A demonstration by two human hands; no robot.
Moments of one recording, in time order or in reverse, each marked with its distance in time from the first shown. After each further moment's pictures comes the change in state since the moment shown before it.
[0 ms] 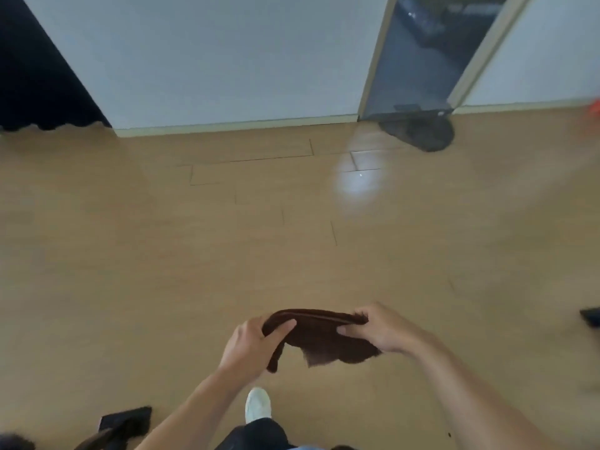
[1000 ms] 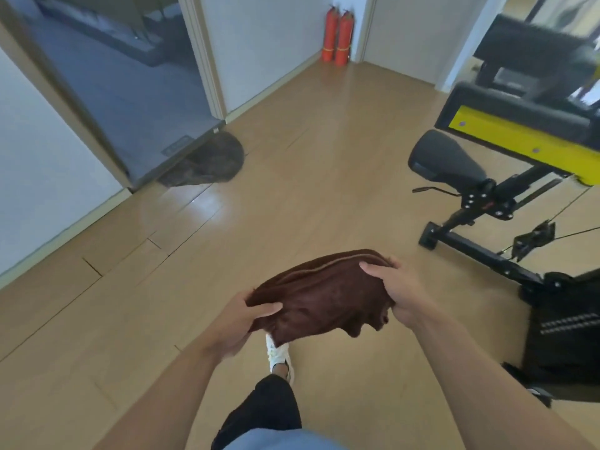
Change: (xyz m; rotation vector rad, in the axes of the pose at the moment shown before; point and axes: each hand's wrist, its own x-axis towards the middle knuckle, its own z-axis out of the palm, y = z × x) left_hand 0.379 0.555 0.347 -0.209 -0.885 0.141; right_hand 0.043 0.299 -0.534 1.460 1.024 0.232
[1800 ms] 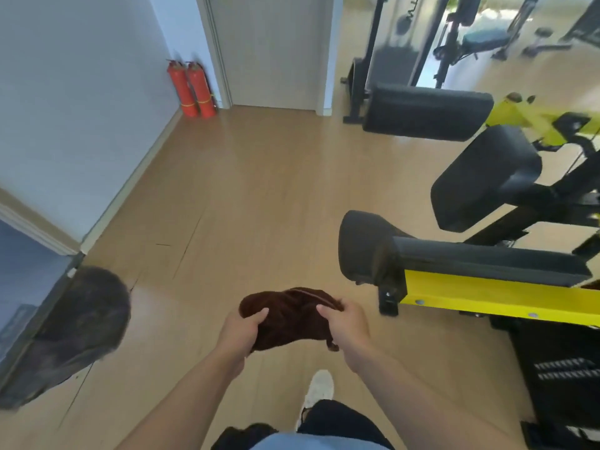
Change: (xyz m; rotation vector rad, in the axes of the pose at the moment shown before) left_hand 0.632 0.392 0.200 0.334 0.027 -0.105; right_hand 0.516 -0.331 -0.044 0.087 0.447 0.146
